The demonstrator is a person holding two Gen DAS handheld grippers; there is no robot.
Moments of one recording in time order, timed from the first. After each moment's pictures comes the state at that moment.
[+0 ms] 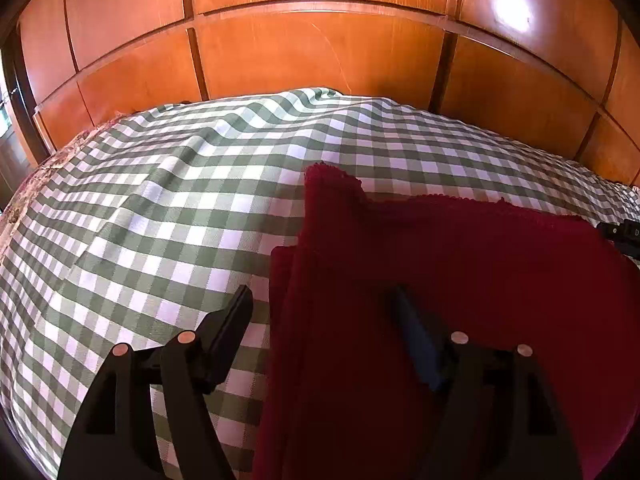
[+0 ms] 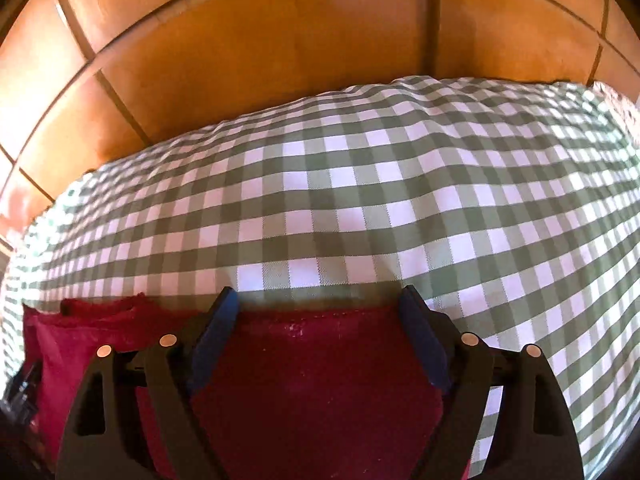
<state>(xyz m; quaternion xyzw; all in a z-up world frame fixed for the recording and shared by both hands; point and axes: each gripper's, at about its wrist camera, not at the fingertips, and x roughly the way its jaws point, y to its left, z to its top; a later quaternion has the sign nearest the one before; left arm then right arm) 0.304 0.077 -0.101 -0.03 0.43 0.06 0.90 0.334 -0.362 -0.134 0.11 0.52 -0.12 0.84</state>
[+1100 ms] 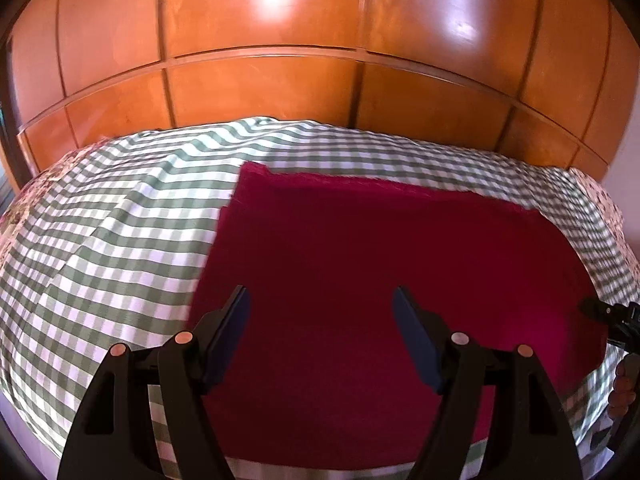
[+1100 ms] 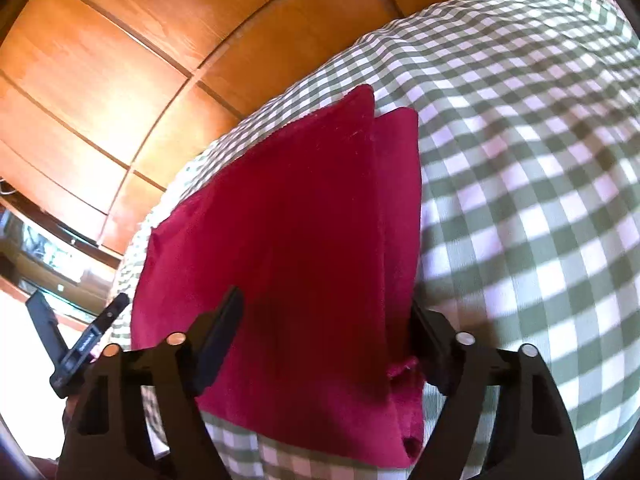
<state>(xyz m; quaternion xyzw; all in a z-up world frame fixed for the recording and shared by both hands) 0.199 0.022 -0.055 -0.02 0.39 -0.02 0.92 0.121 -0.364 -0.122 0.32 0.45 0.01 0.83</state>
